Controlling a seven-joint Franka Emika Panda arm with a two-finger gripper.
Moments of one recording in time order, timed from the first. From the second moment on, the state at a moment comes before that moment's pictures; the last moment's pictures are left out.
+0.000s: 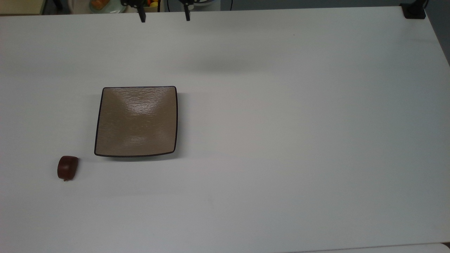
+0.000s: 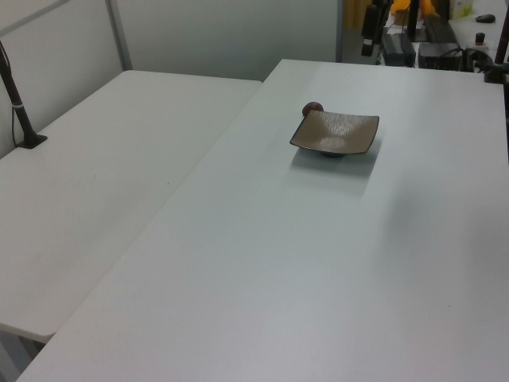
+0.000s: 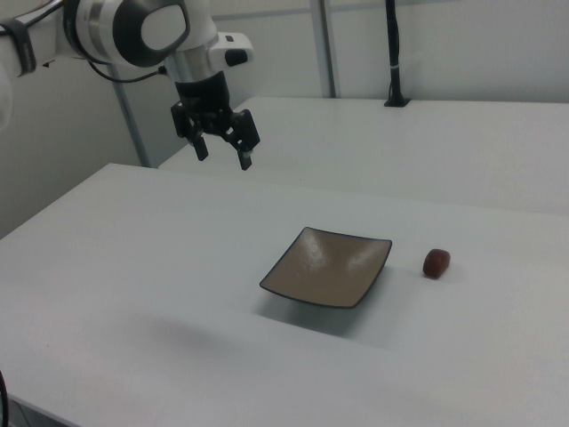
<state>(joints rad) 0.06 0.04 -0.05 -1.55 0.06 1.70 -0.07</state>
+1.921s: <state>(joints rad) -0.18 0.37 -0.06 -1.44 0.06 2.13 -0.08</state>
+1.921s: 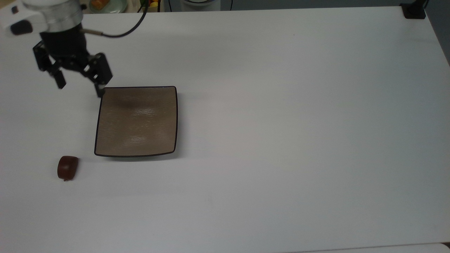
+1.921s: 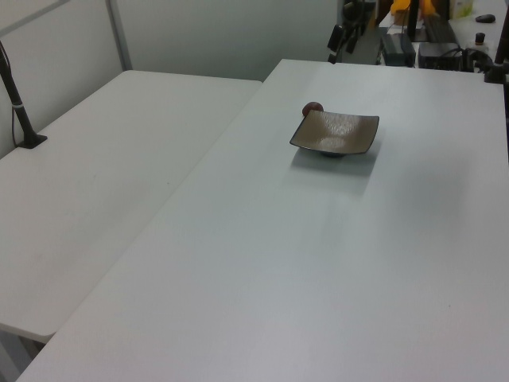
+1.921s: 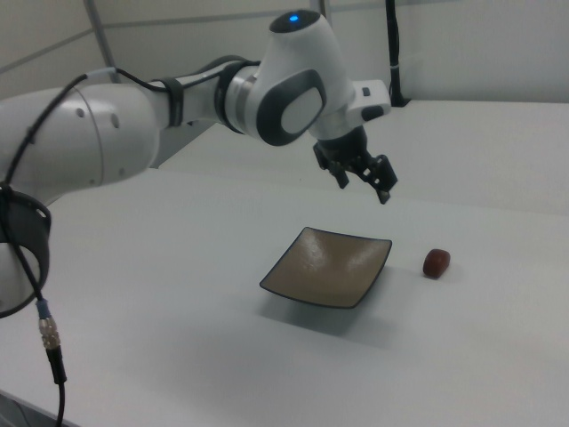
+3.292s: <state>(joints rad) -0.25 0.78 -0.06 -1.34 0.06 2.66 -0.19</state>
